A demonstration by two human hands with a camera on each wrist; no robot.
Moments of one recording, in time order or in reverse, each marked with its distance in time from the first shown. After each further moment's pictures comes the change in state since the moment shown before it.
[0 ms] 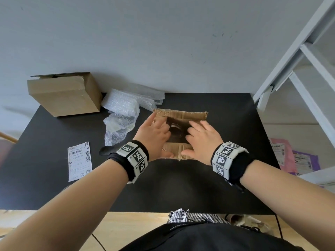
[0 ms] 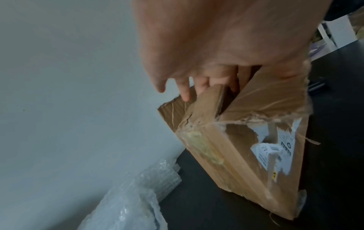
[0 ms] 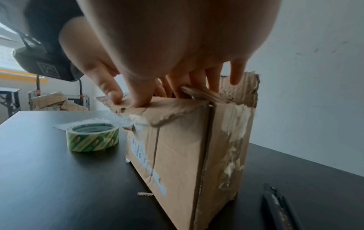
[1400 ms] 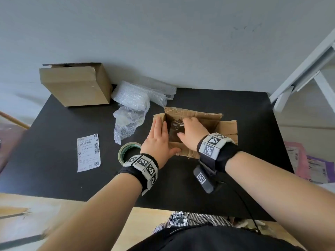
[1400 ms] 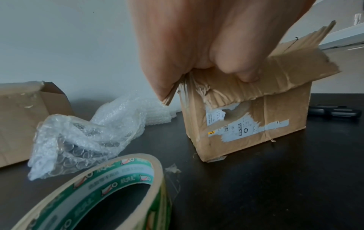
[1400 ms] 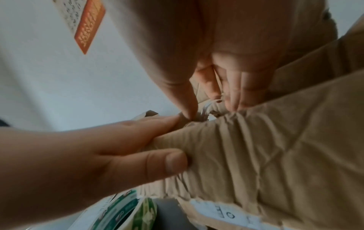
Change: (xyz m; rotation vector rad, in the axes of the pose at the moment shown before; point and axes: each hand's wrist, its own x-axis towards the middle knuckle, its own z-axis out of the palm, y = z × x) left_hand -0.006 0.027 0.047 -0.728 0.045 -0.484; right_hand 0.063 -0.036 -0.015 0.645 -0.114 0.380
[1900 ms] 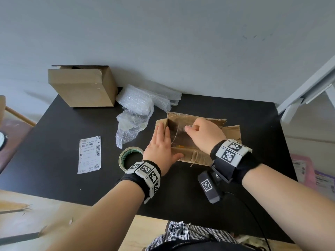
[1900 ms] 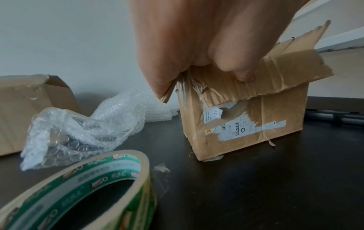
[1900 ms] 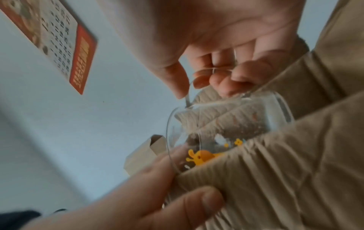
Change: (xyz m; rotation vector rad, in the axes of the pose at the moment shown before) left_hand 0.004 0.007 0.002 -0.046 0.021 -0.070; right_hand -0.003 0.016 -0.027 0.141 0.089 -0.004
